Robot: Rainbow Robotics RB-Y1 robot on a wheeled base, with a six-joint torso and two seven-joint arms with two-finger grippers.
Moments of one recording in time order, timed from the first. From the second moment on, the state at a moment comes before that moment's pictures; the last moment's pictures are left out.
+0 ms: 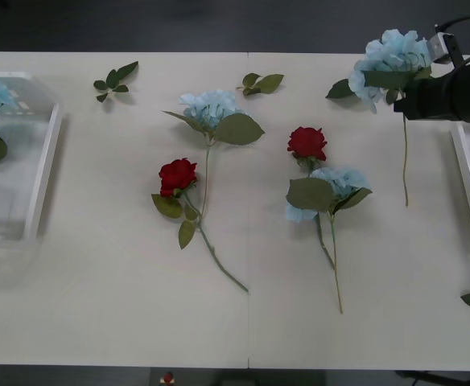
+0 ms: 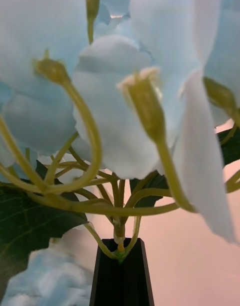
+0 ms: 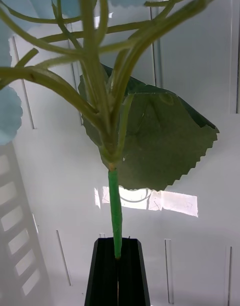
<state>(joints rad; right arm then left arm) -0.80 -1.04 0.58 -1.18 -1.67 0.81 1.78 -0.90 0.88 -0.35 -0.53 0.82 1.02 -1.94</state>
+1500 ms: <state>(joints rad) -0.81 -0.31 0.32 -1.22 -2.02 0.78 2.44 -0.88 0.92 0.19 -0.78 1.26 1.69 -2.42</state>
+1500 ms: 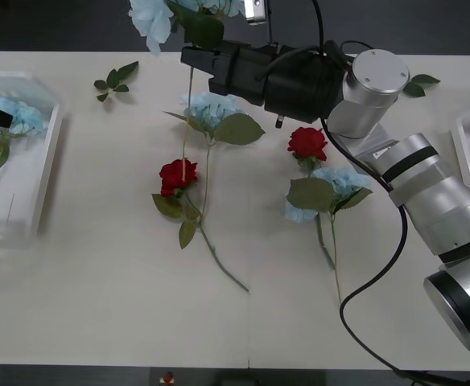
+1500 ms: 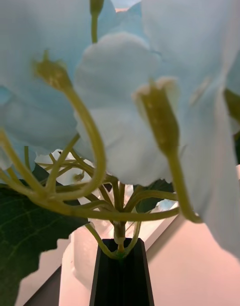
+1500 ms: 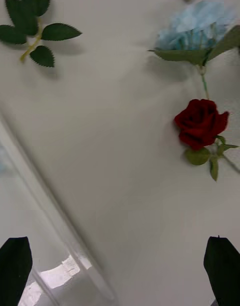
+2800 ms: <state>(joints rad) -0.81 -0.29 0.29 -1.25 -2.09 0.76 2.48 -0.88 0.56 -0.17 -0.84 1.97 1.64 -2.48</state>
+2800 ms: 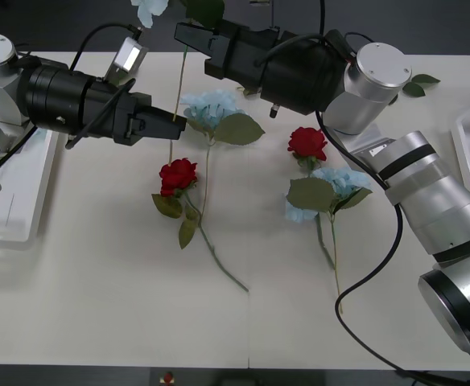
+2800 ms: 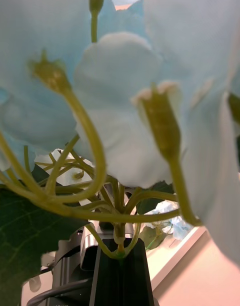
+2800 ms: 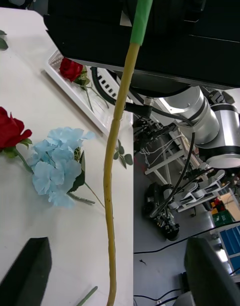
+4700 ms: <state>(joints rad) -0.81 -0.31 0.29 -1.25 -2.09 0.75 2.49 -0.88 0.74 0.00 -0.86 1.76 1.70 -2.48</state>
